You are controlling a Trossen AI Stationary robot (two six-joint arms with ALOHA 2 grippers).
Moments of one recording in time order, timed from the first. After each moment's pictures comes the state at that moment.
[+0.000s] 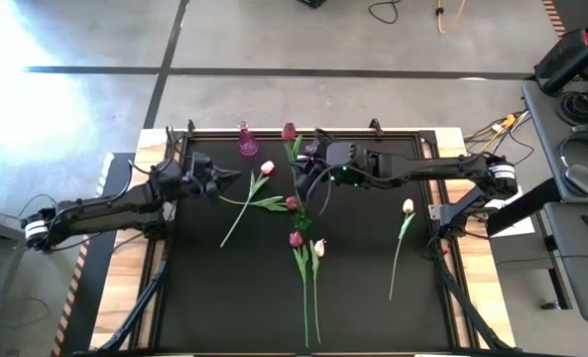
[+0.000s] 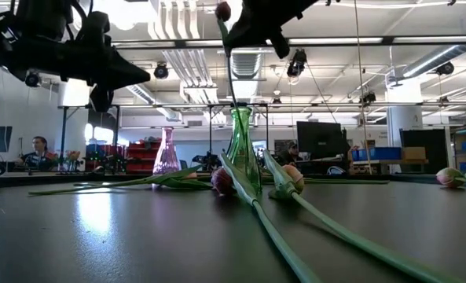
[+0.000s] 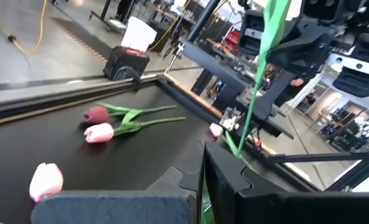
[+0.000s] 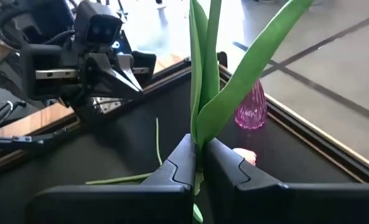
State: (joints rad) left arm 0.43 0.65 0.23 0.34 0.12 -0.53; right arm -0.12 1.59 1.31 -0.13 0.26 0.33
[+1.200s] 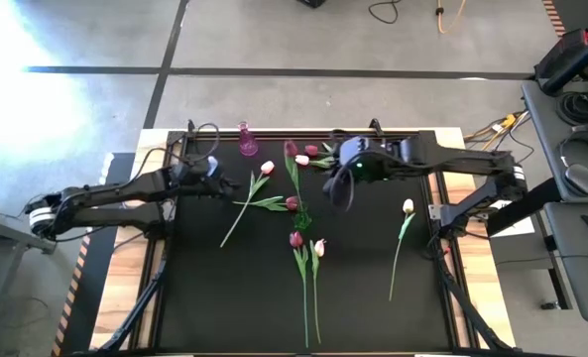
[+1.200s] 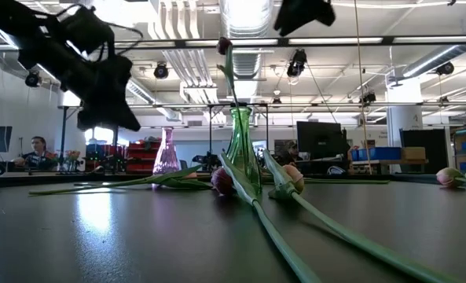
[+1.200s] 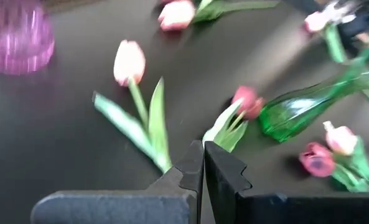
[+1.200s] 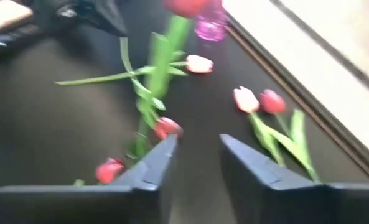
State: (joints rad) left arm 0.43 0.89 0.43 -0.21 0.04 -0.48; right arm -0.07 1.50 1.61 -0.98 0.29 0.40
